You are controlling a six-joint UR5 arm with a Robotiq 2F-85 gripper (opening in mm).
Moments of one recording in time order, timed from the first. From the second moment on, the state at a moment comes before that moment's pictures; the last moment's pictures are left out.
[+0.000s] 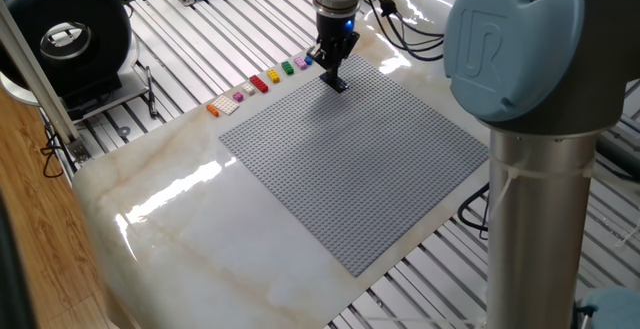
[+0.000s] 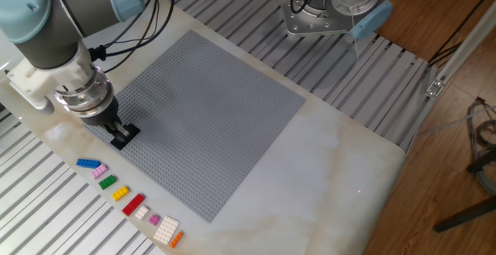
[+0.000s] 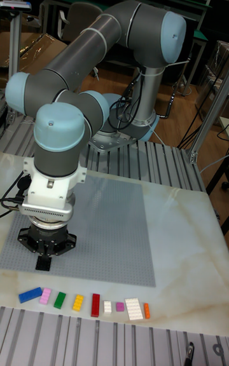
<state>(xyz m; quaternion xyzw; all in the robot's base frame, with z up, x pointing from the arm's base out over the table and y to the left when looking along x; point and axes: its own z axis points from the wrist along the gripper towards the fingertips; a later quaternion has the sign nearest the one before) 0.656 -0.109 0.009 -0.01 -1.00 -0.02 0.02</state>
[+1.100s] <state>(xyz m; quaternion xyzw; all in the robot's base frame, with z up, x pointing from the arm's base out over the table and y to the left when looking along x) 0.656 -0.103 0.002 -0.01 -1.00 -0.01 0.01</state>
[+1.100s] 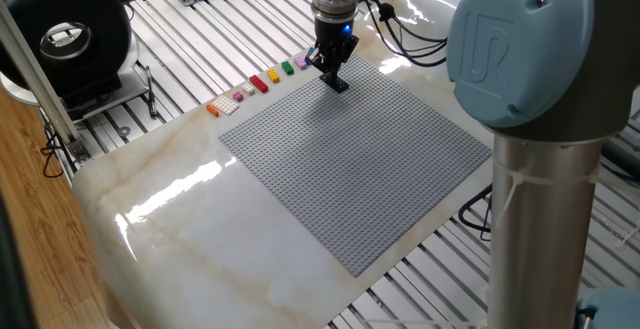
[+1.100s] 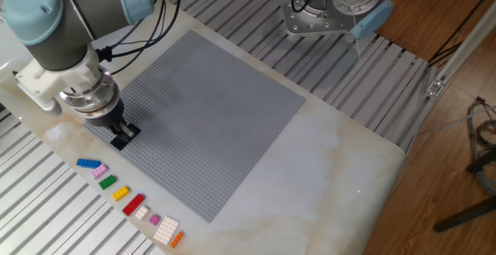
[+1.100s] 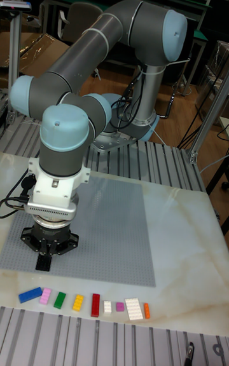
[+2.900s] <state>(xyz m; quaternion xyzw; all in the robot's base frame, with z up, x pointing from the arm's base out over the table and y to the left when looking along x) 0.645 -0.110 0.001 0.01 -1.00 -0.01 0.01</state>
